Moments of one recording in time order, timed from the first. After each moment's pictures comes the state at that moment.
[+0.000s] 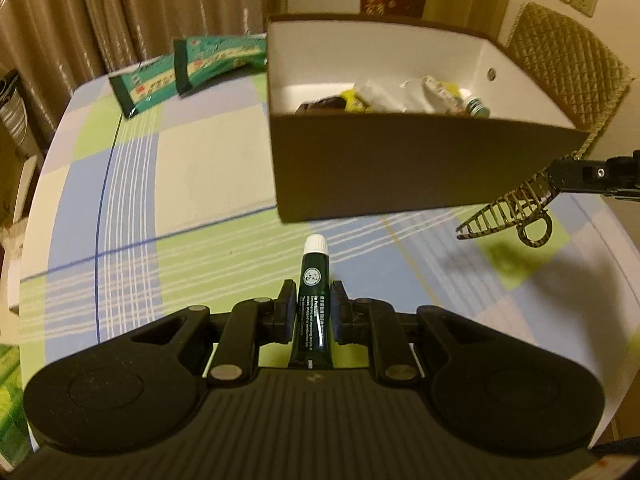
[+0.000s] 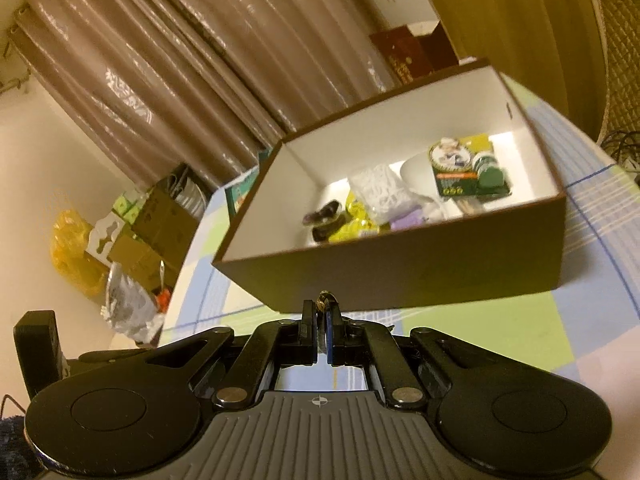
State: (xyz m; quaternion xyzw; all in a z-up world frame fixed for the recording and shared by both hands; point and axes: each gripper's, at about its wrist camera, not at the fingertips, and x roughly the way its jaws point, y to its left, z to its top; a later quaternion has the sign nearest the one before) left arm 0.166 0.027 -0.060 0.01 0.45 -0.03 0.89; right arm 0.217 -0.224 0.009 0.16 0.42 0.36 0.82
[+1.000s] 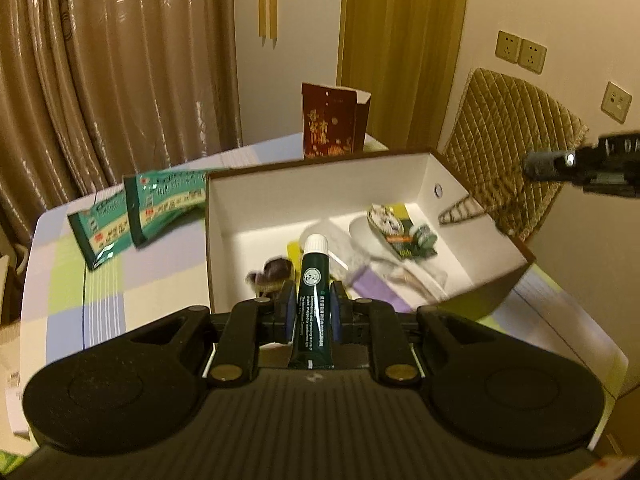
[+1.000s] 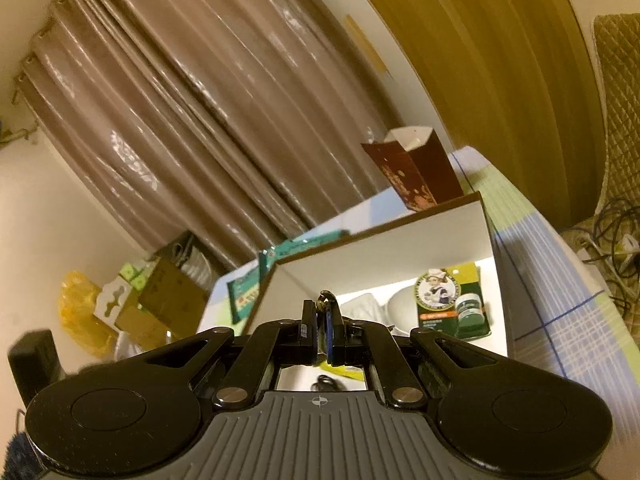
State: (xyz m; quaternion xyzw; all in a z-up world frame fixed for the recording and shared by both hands) left arm 0.249 -0.004 0.028 0.03 0.36 -0.09 0.93; right arm 0.314 -0.249 0.070 0.19 0.36 0.35 0.84
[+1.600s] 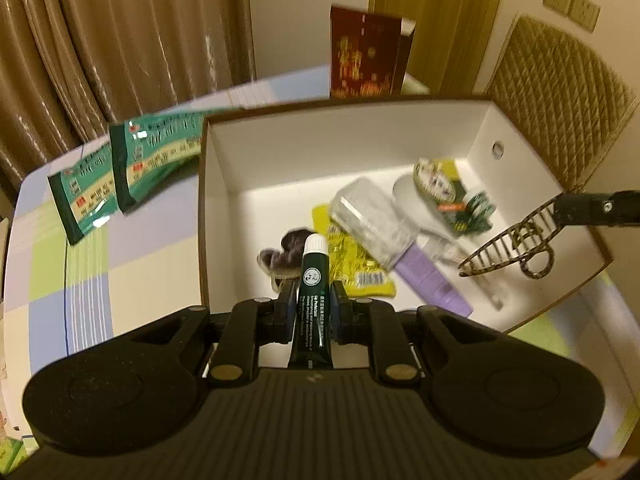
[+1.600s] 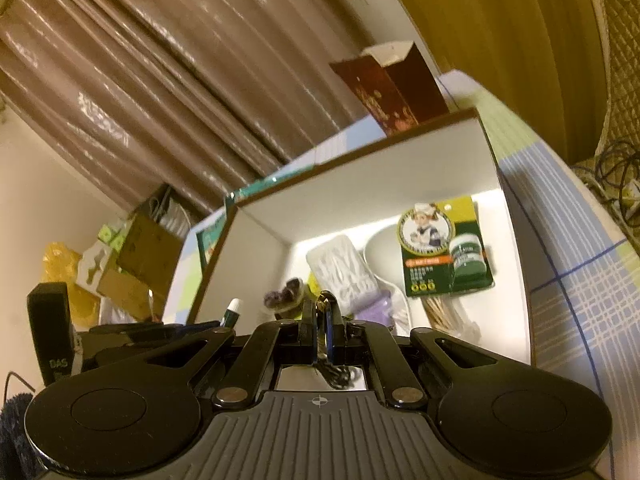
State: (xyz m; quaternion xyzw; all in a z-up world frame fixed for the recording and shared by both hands) left arm 0.328 0.001 -0.033 0.04 0.47 -0.07 0.88; right arm 0.347 -0.227 0.015 0.17 0.45 0.34 0.81
